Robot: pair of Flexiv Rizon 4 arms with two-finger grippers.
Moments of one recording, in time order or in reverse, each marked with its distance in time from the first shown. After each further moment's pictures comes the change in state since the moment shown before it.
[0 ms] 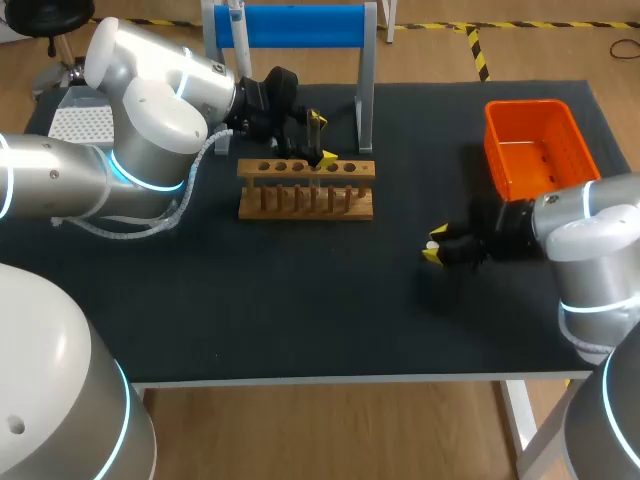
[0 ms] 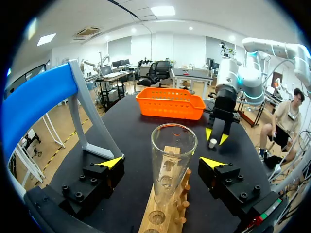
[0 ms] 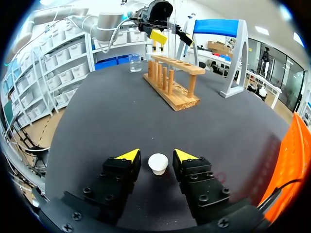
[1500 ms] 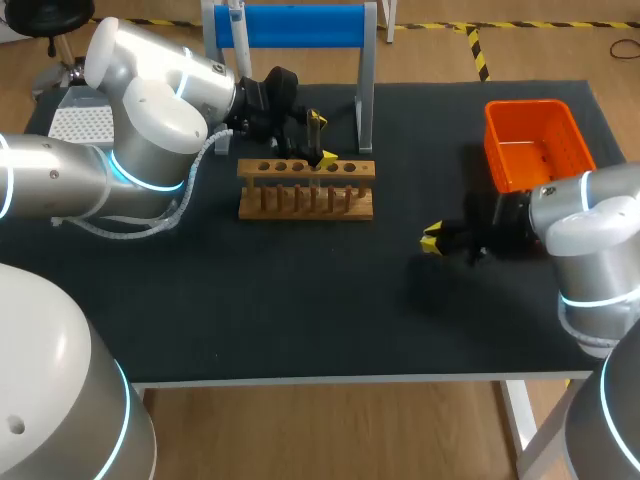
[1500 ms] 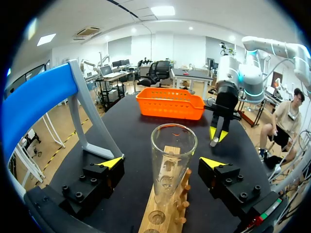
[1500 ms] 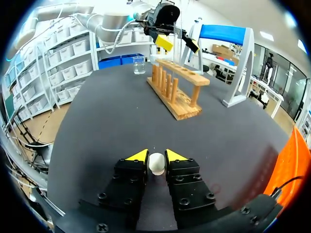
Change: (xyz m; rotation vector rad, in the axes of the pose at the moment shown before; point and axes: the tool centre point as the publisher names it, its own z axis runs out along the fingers) left arm 0.000 0.000 0.000 0.000 0.000 0.000; right arm 0.002 0.020 -0.004 -0.007 0.018 -0.057
